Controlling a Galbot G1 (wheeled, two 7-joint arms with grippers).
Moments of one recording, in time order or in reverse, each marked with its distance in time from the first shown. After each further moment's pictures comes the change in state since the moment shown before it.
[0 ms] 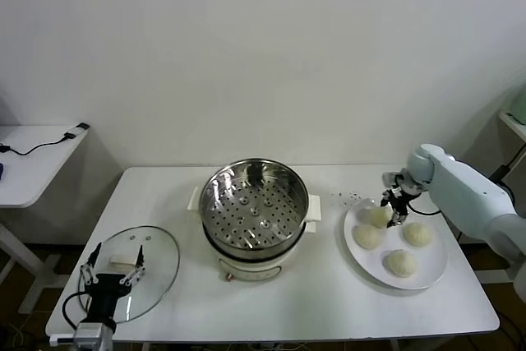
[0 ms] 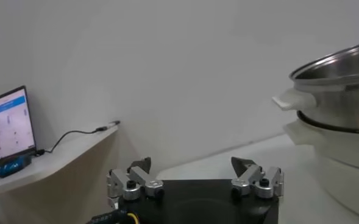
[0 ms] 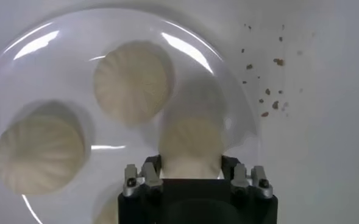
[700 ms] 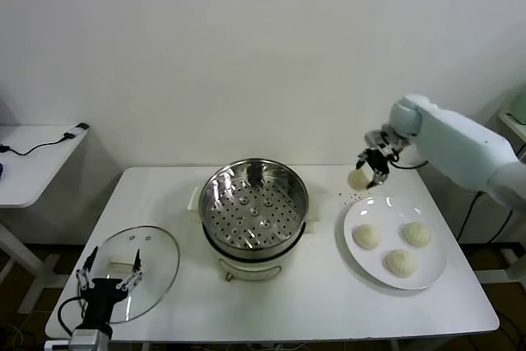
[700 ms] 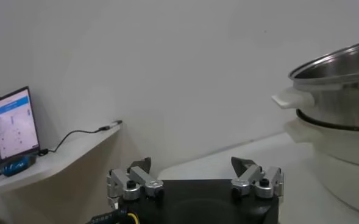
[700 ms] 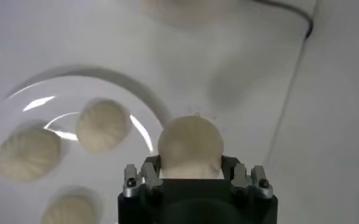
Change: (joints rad) left arm 0.040 0.002 -0.006 -0.021 -0.006 -0.007 -0.001; right arm 0.434 0.111 -0.354 0.172 0.225 0.178 -0.069
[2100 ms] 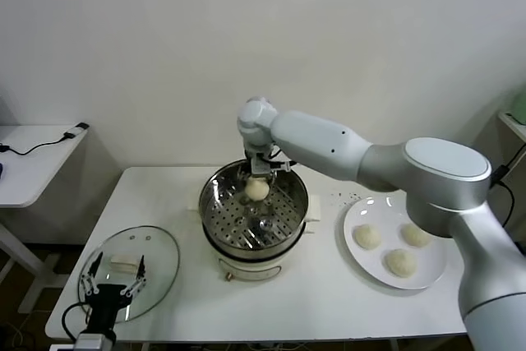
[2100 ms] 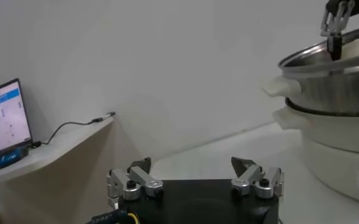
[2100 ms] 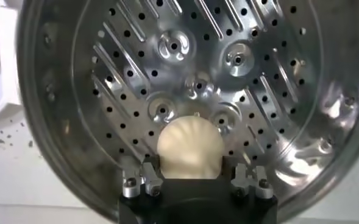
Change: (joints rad) left arm 0.017 -0.009 0.014 0.005 0.020 0.011 0.007; right arm -0.115 0.417 0.032 0.106 -0.609 0.474 0.127
